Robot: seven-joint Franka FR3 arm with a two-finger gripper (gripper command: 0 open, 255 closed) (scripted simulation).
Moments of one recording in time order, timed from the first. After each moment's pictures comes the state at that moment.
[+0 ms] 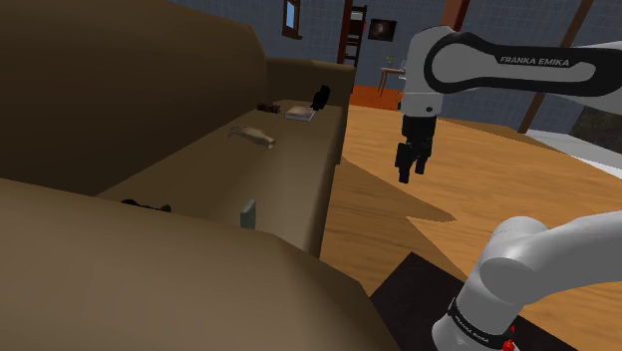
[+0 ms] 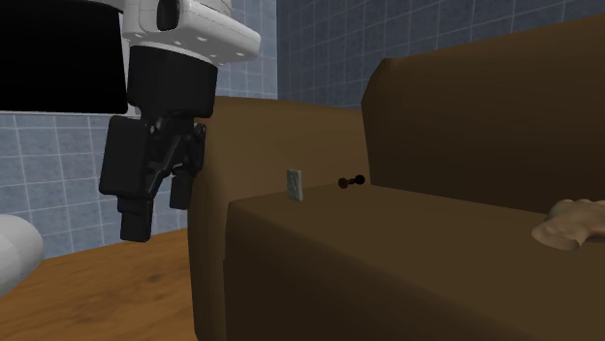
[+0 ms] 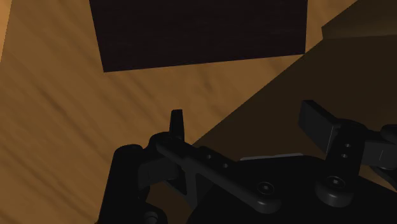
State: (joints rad) arm -0.02 -0.79 0.01 -2.41 0.00 1.44 0.01
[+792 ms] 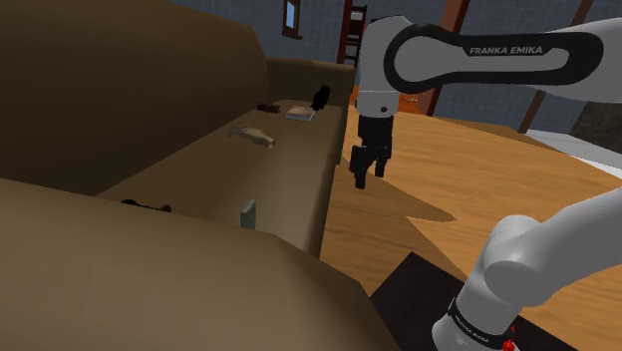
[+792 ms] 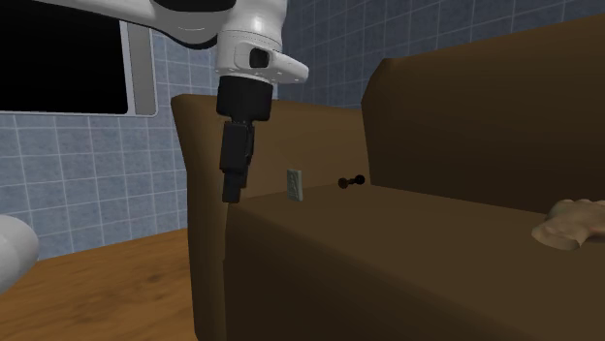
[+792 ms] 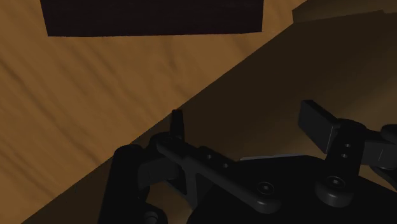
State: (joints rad) arm 0.06 -0.60 0.20 -2.28 0.12 1.55 0.18
